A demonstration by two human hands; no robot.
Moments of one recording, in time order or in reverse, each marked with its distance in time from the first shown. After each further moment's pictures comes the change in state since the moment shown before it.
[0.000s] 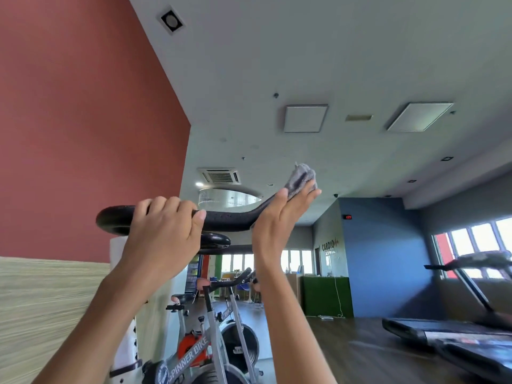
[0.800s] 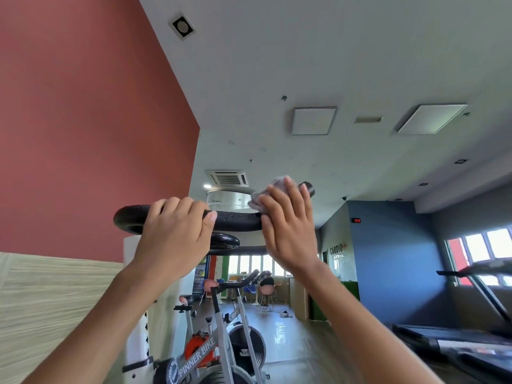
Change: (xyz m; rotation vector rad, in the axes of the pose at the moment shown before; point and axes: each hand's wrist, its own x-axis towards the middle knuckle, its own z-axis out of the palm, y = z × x) left_hand -0.003 -0.003 0.001 0.025 0.005 0.038; right_hand 0.028 0.038 -0.044 -0.812 -0.327 -1.052
